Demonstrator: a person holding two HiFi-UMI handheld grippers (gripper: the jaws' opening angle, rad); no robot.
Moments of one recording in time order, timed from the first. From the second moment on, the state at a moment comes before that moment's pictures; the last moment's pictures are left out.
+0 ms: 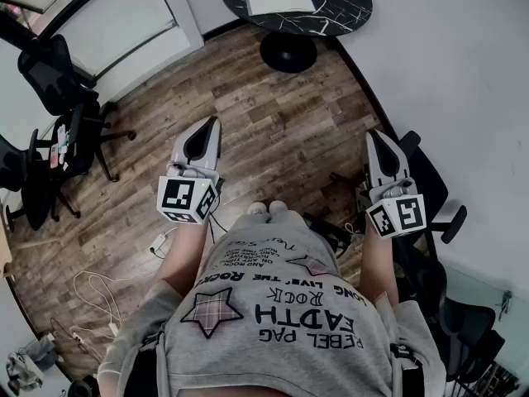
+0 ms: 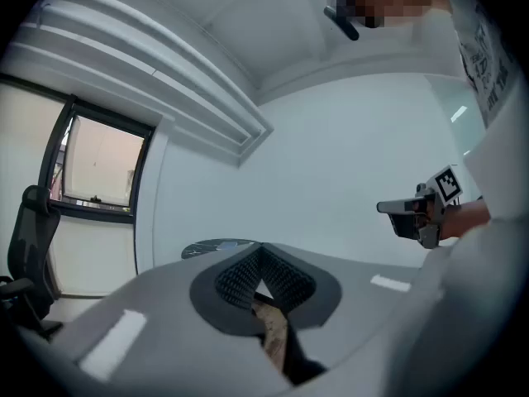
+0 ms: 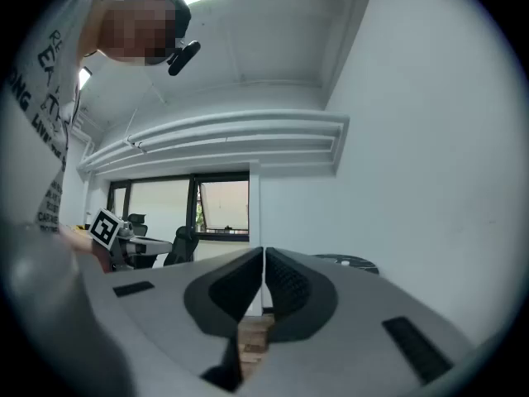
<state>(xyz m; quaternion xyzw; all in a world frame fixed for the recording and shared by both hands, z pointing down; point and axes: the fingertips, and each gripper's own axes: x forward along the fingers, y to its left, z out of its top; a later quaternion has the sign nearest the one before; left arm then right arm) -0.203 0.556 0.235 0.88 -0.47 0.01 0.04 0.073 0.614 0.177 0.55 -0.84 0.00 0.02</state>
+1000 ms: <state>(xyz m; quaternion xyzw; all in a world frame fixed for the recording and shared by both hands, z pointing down) -0.216 0.555 0.254 0.88 -0.47 0.01 0.07 0.060 0.616 0.173 0.55 -0.83 0.01 -0.01</state>
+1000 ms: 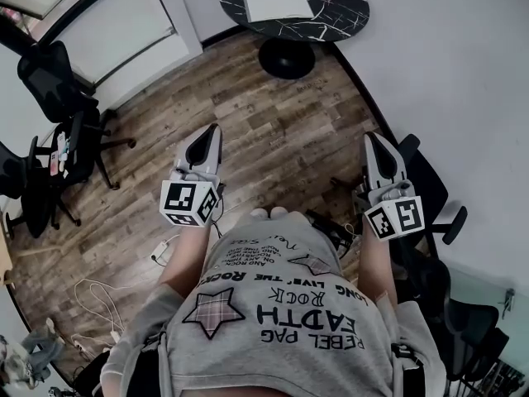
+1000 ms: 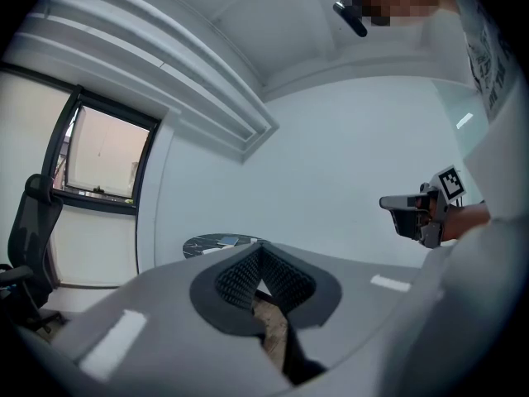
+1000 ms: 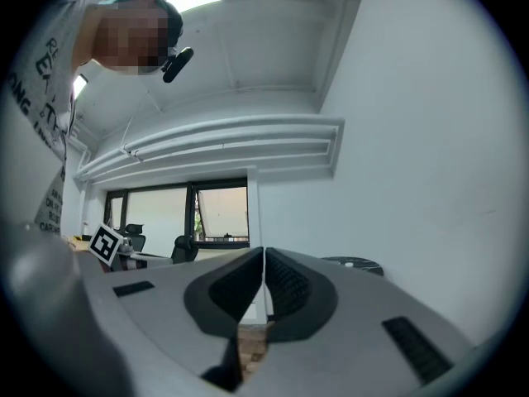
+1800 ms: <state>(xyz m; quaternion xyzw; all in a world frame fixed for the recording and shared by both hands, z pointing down) -0.200 0.476 0.268 0.86 -0.50 0.02 0.08 0.066 0.491 0.180 0.52 -0.85 0.02 -0.04</state>
